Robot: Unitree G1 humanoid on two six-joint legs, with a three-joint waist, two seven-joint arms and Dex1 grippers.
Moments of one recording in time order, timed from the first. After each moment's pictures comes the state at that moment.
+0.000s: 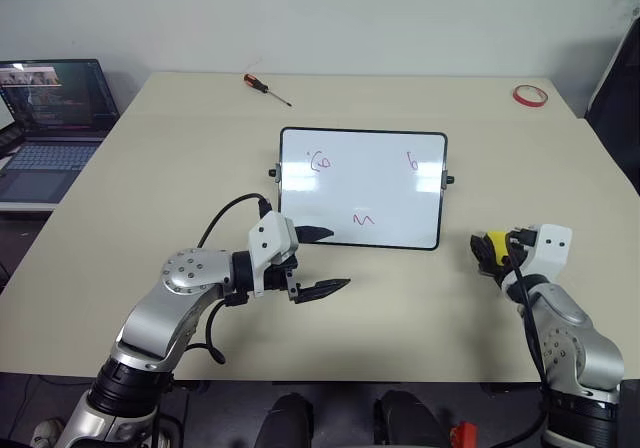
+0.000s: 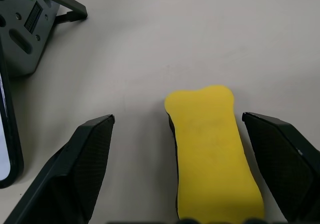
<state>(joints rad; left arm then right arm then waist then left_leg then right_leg) -0.27 0.63 -0.14 -0.35 -0.38 0.38 -0.95 -0.11 -0.24 -0.33 -0.28 0.38 0.71 0.08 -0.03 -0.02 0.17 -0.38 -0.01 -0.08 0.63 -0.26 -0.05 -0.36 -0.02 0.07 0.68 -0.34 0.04</state>
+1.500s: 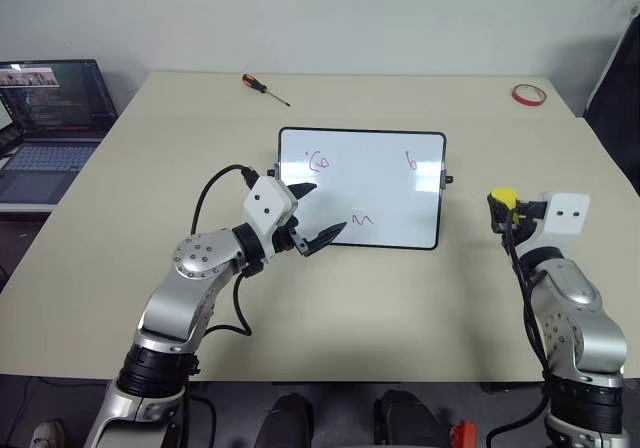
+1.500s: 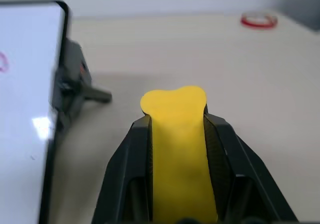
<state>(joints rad) -0.34 0.46 -0.09 -0.28 -0.24 0.37 -0.63 -0.19 -0.30 -0.25 -0.35 0.28 0.51 0.09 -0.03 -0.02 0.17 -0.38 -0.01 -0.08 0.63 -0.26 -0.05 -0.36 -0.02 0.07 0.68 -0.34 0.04</state>
